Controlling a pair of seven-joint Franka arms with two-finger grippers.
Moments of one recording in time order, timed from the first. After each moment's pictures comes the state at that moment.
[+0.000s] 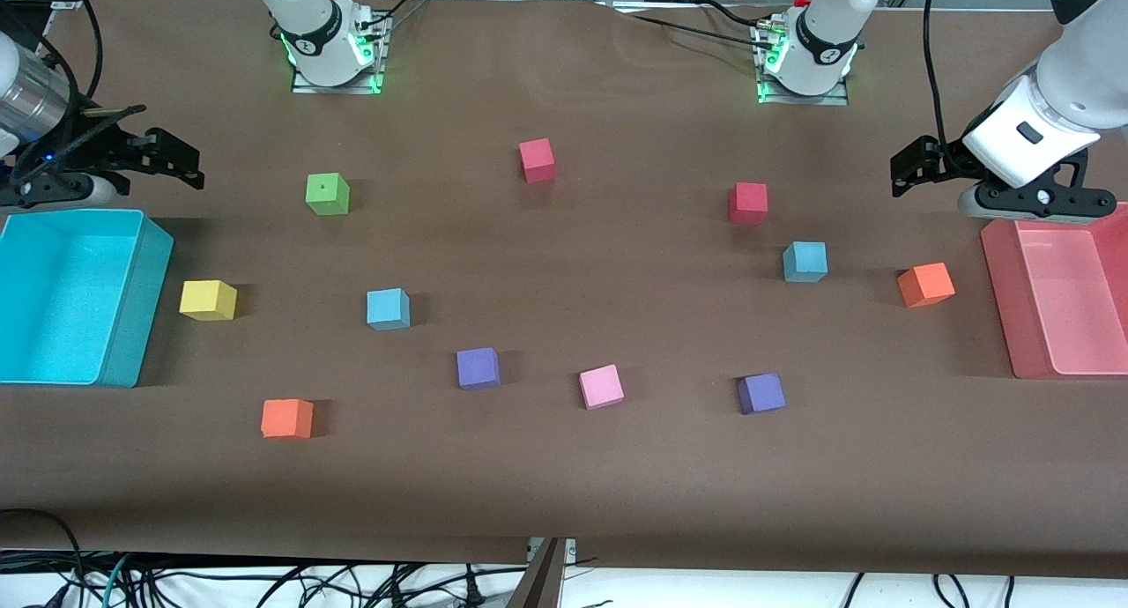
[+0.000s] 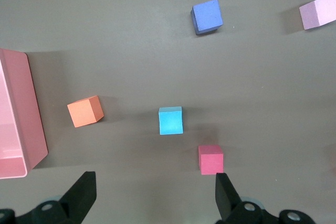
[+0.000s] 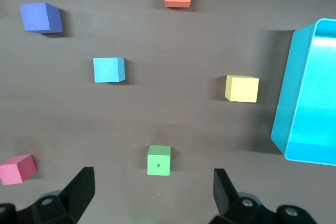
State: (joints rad) left arm -0.07 0.00 -0.05 -1.64 0.01 1.57 -0.06; right arm 0.09 -0.01 -0.05 -1.67 0.02 1.60 -0.05
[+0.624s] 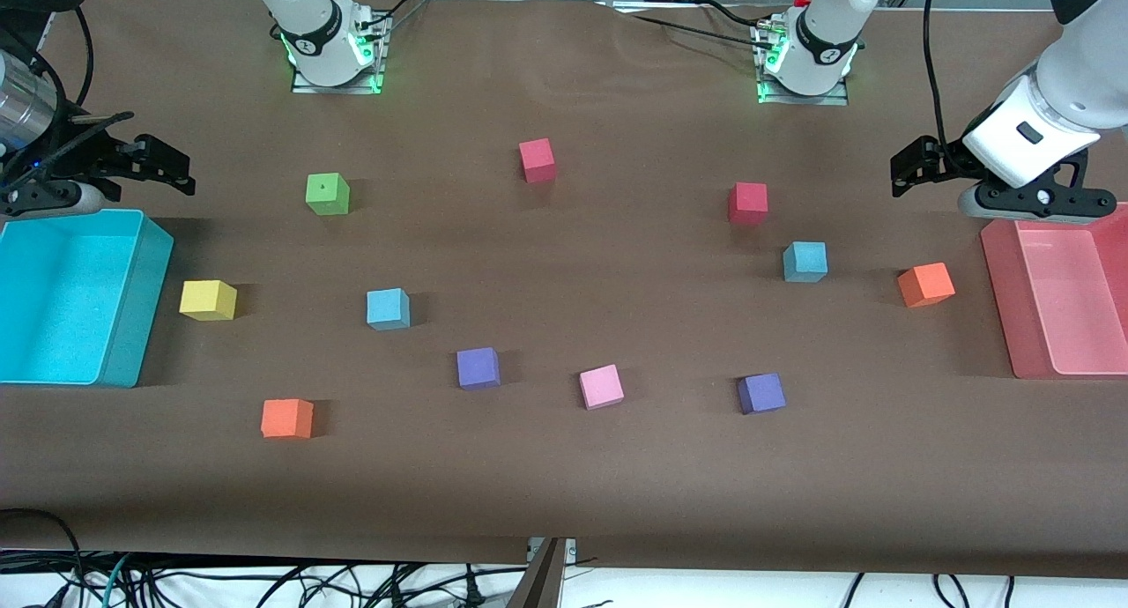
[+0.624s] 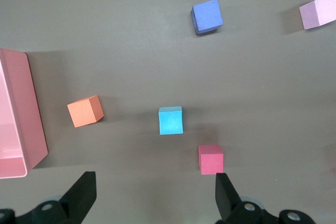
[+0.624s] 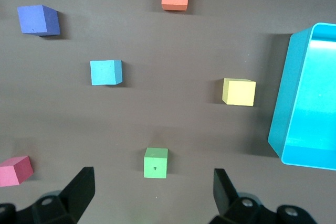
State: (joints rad) left arm -0.07 0.00 -0.05 -1.64 0.01 1.57 -0.06; right arm 0.09 0.01 -0.05 -1.65 0.03 1.60 -0.05
